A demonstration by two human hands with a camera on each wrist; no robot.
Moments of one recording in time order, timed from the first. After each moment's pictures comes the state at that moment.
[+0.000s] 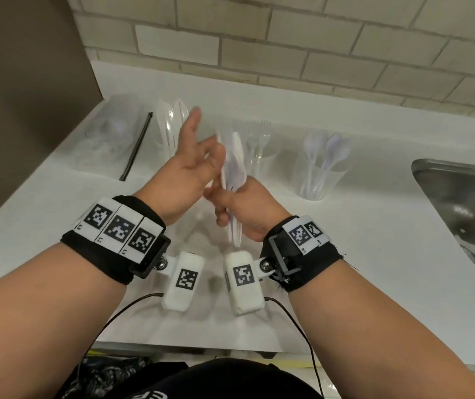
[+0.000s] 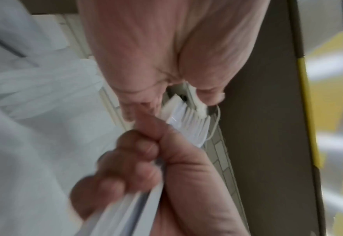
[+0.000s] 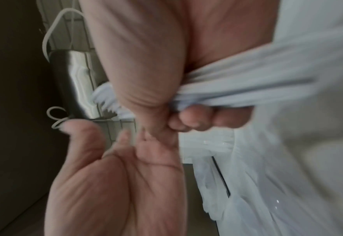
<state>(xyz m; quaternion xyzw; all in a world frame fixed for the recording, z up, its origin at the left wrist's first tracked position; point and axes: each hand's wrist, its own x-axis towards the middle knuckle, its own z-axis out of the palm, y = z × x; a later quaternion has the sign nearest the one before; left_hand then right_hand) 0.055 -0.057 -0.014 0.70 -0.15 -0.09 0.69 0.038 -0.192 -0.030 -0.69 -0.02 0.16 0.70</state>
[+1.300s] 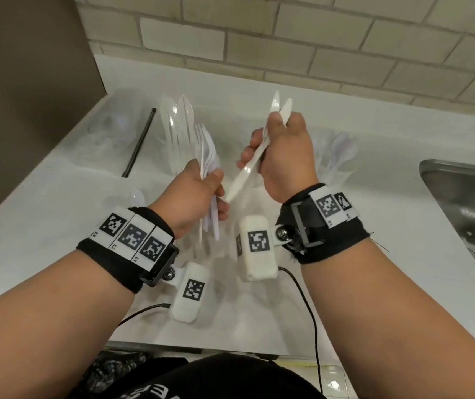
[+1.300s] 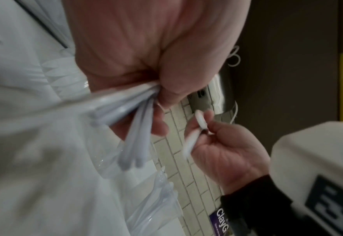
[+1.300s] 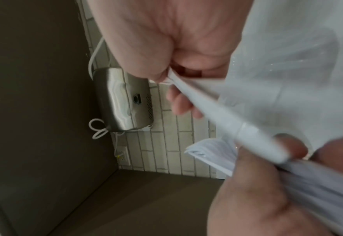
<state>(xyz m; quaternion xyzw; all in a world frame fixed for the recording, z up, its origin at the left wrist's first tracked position) 0.047 -0.073 -0.028 0.69 0.03 -0.12 0.71 0.063 -0.204 0.025 -0.61 0.08 -0.08 0.79</state>
